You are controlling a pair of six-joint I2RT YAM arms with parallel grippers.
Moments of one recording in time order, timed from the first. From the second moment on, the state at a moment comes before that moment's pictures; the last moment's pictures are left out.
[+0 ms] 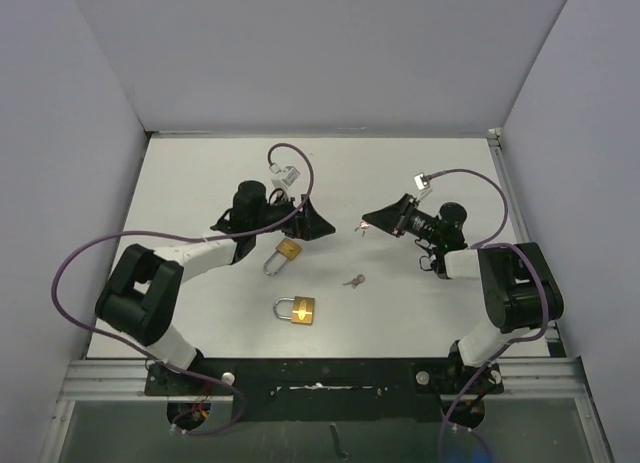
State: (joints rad) left arm -0.49 1.66 0.89 0.42 0.68 -0.60; right arm 0.14 1.63 0.54 1.11 -0.88 0.95
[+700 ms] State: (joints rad) left arm -0.51 1.42 0.72 0.30 0.22 -0.45; right arm 0.12 1.68 0.52 0.98 -0.71 1.14
